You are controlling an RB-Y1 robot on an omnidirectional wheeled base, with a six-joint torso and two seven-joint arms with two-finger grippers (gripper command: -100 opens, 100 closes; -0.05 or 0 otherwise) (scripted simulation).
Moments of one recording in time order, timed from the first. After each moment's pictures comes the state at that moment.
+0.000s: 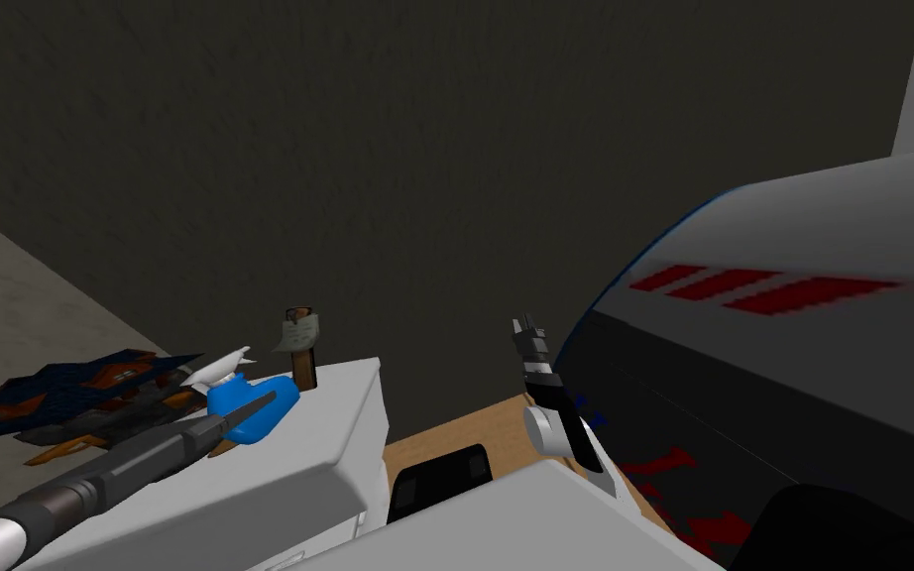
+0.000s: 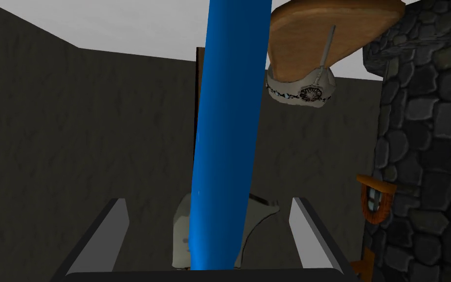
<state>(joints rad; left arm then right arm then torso) 1.17 1.14 0.56 -2.16 -0.23 -0.11 -0.01 0.51 0.01 -0.06 -2.22 -0.06 -0.38 -0.13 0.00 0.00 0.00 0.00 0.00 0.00</state>
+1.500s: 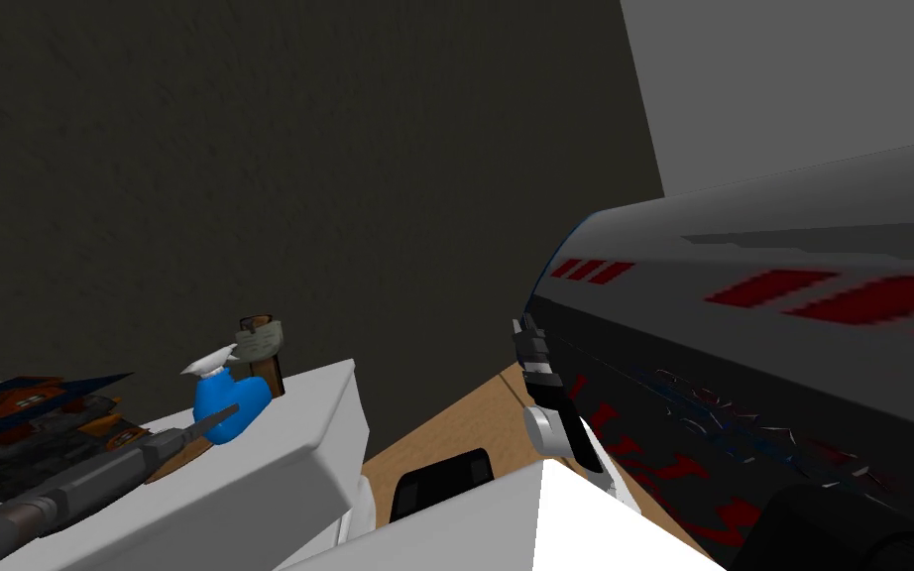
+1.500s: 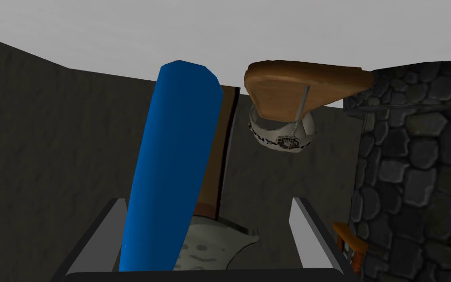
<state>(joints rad) 0.91 1.19 0.36 -1.73 -0.20 -0.19 0.05 0.51 0.01 -0.06 -2.22 -0.06 -0.38 -0.13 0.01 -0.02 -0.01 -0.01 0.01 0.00</state>
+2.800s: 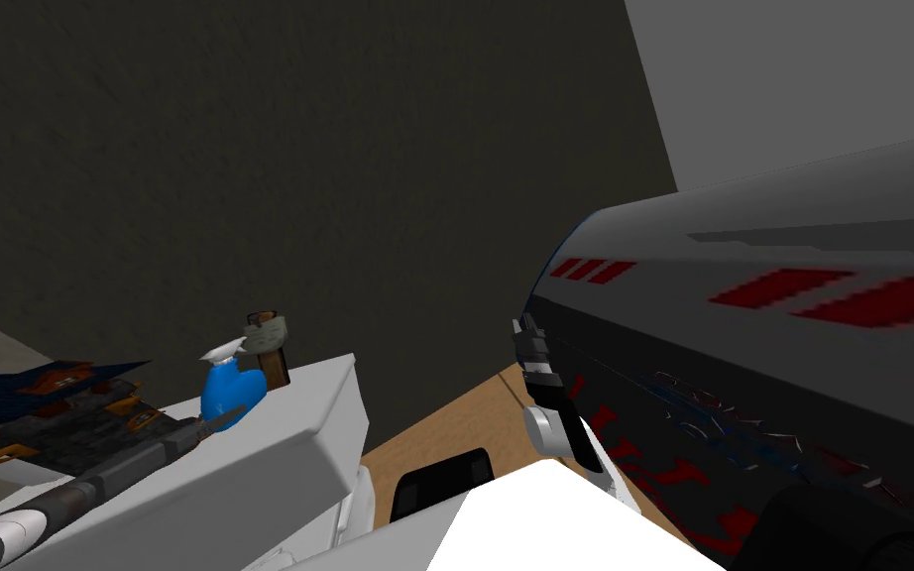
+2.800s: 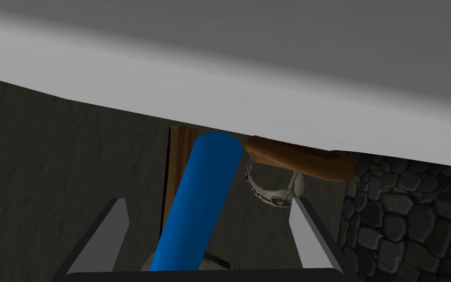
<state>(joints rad) 0.65 1.24 0.13 -1.44 -0.14 -0.32 0.04 0.51 0.01 -0.06 -2.22 -0.06 -0.38 -0.13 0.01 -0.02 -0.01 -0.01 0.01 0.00</state>
